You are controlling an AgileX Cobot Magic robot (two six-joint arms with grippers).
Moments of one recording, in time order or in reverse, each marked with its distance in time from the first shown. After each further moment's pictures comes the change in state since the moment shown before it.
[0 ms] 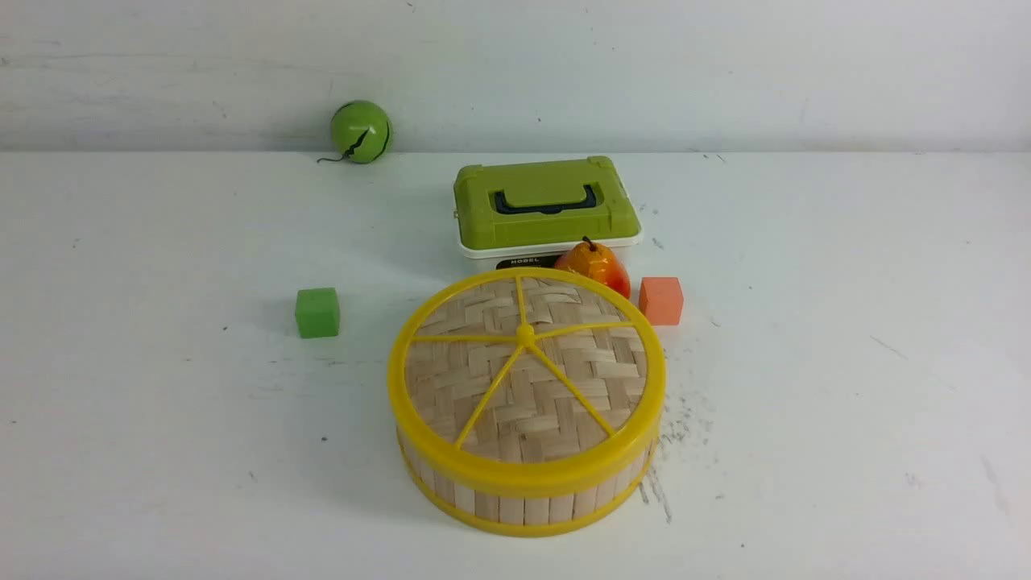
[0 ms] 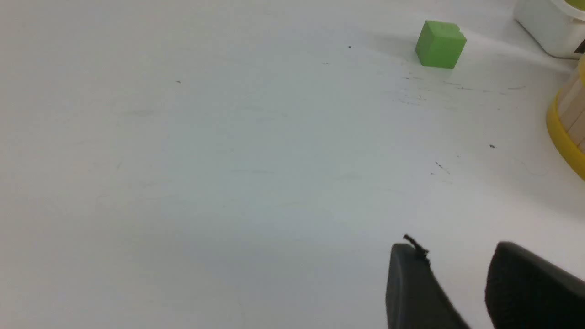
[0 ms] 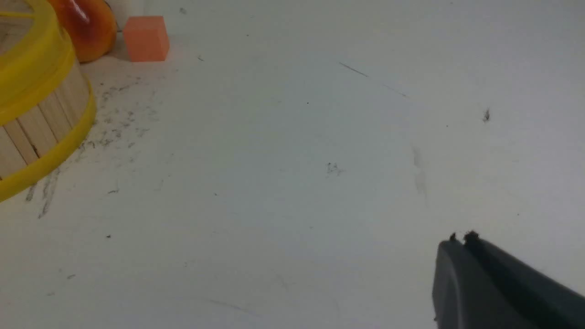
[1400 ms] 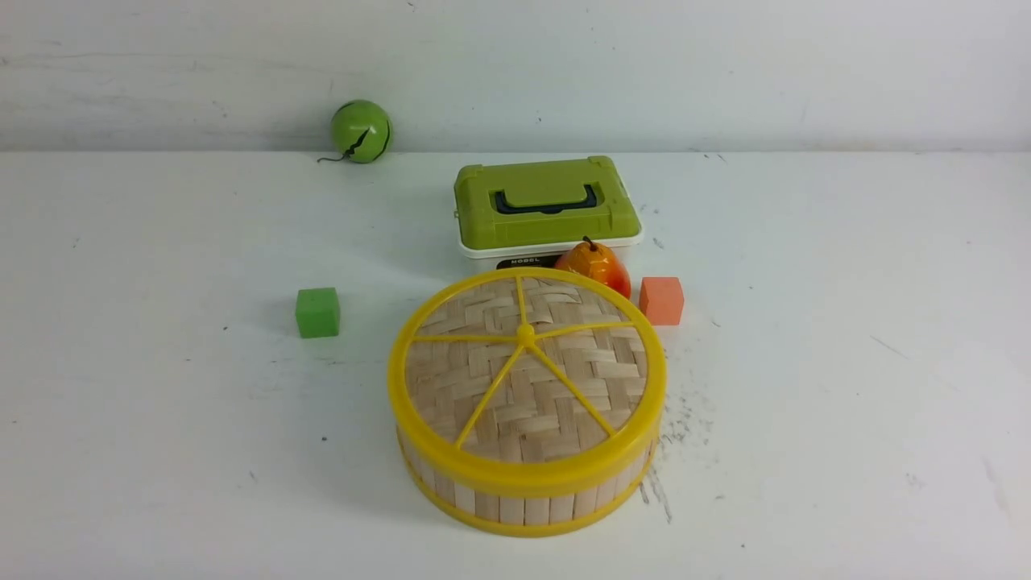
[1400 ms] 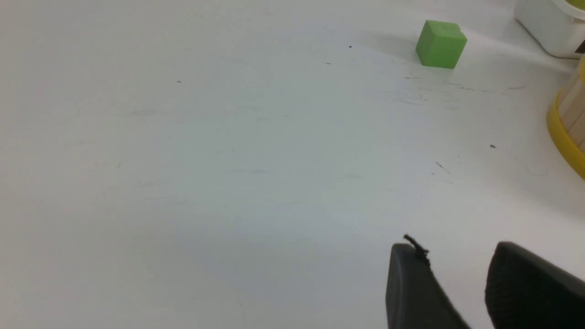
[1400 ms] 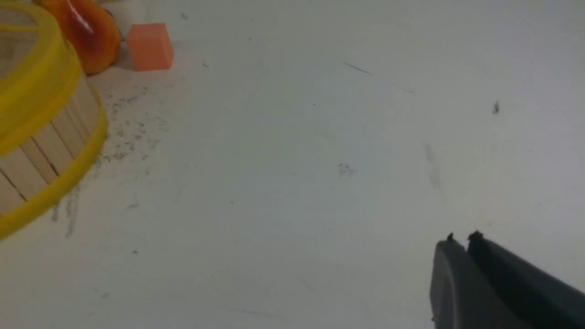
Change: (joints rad) right arm 0.000 0.000 0.000 0.131 0.001 0.075; left arm 0.000 0.000 0.000 0.000 0.000 0.000
